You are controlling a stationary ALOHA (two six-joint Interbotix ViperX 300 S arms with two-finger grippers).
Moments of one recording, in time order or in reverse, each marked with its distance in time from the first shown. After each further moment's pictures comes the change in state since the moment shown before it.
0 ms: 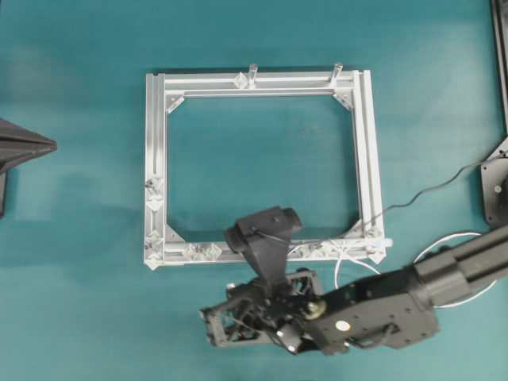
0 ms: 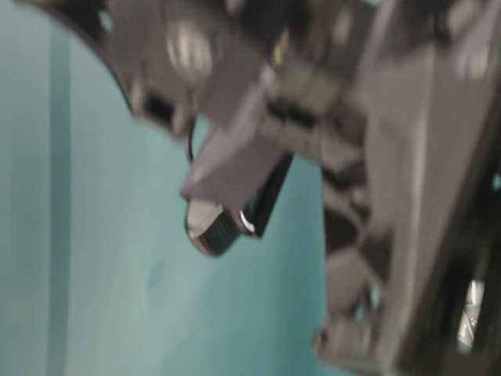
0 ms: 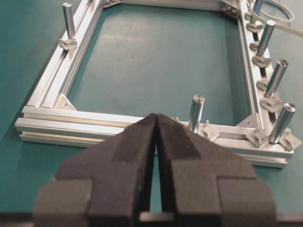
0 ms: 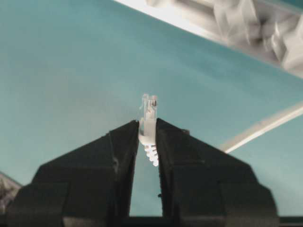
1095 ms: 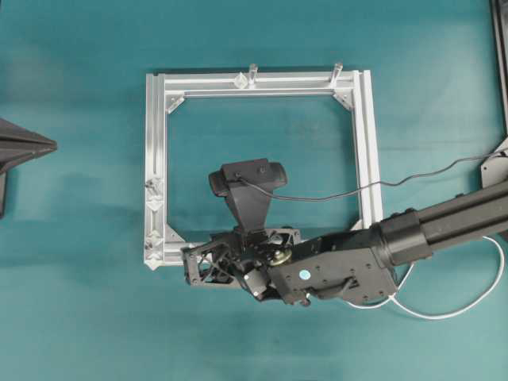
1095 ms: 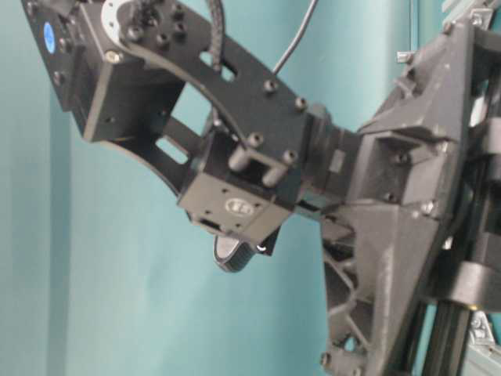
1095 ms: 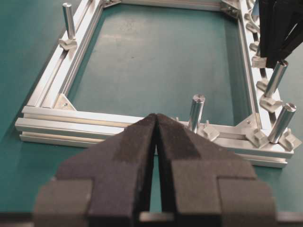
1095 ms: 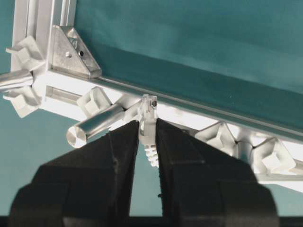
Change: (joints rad) left arm -0.002 0.000 -0.002 0.000 0.000 0.000; right arm -0.127 0.040 -0.046 -0.003 0.071 -0.012
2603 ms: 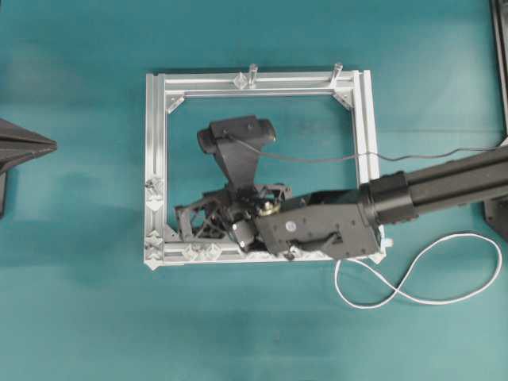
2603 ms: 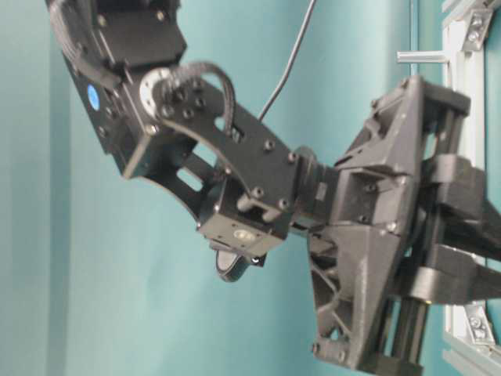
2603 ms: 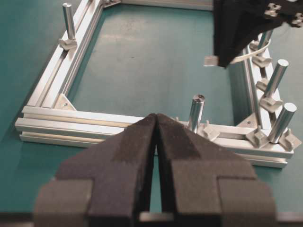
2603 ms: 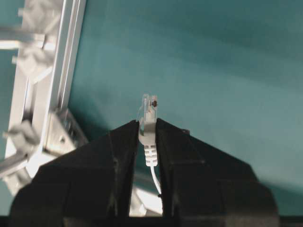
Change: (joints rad) left arm 0.002 0.000 0.000 0.000 0.000 0.000; right arm -0.121 -0.002 0.000 -0.018 -0.012 -0.146
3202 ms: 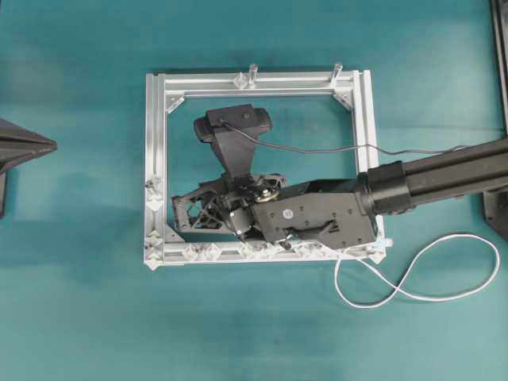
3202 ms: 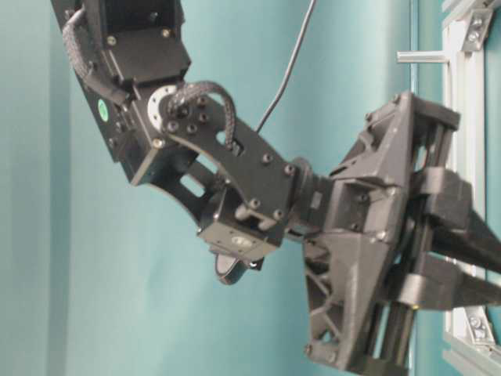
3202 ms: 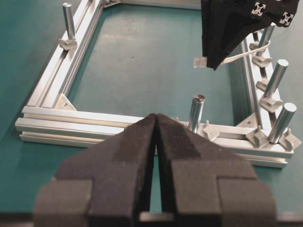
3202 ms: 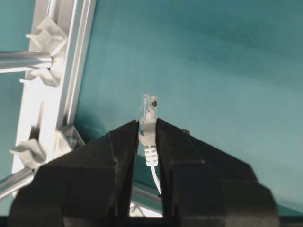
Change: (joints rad) left arm 0.000 0.000 0.000 0.002 0.000 0.000; right arm -0.025 0.002 -0.008 0.000 -0.031 -0.017
